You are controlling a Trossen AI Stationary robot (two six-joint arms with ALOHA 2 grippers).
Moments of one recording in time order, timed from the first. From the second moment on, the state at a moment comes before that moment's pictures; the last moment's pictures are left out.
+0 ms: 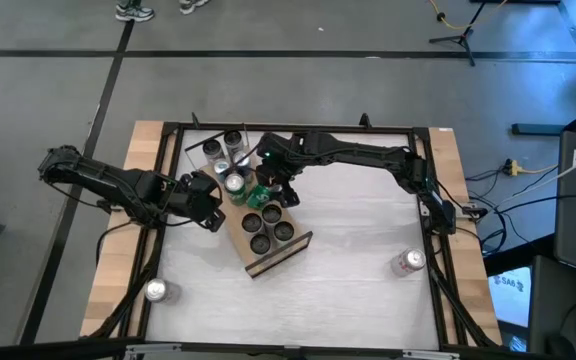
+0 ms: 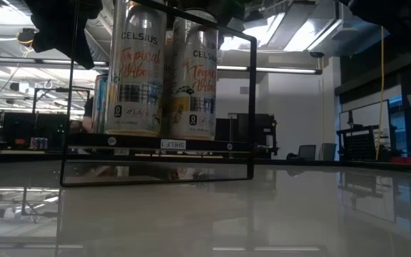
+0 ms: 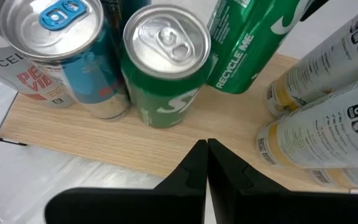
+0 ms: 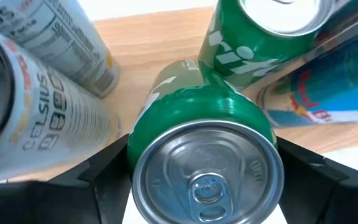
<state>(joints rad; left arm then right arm) -0.26 1.01 0.90 -0.96 -0.48 -0.98 -0.17 2.19 2.14 -0.97 -0.25 -0.52</state>
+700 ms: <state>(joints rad) -0.26 1.01 0.90 -0.92 -0.45 -0.99 -0.17 2.19 2.14 -1.02 -0.25 -0.53</state>
